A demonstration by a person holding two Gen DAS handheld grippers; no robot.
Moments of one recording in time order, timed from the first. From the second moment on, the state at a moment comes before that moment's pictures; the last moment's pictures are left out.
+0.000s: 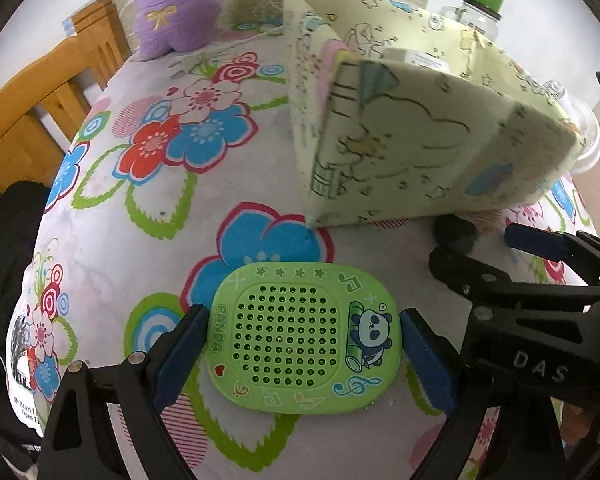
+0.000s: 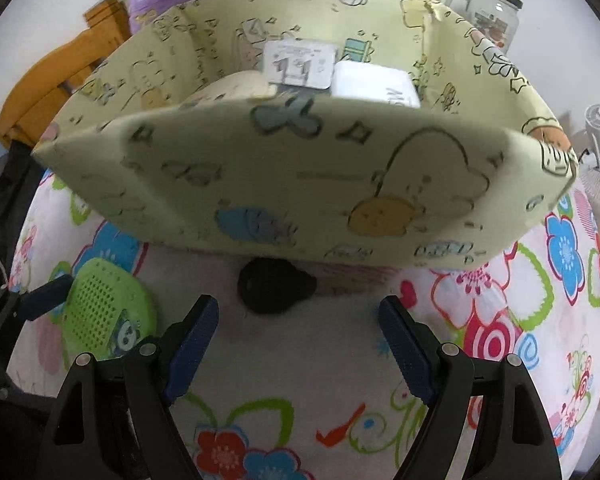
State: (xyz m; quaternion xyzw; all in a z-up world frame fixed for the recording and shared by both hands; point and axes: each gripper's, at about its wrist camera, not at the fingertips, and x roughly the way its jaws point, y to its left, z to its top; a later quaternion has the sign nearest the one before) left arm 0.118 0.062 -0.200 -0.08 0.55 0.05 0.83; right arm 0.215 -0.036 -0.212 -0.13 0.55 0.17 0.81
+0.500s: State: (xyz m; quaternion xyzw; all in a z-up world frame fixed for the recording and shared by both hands) left arm 0.121 0.067 -0.202 -0.08 0.55 0.06 0.83; right arm 0.202 -0.013 -0.215 -0.15 0.53 0.17 0.82
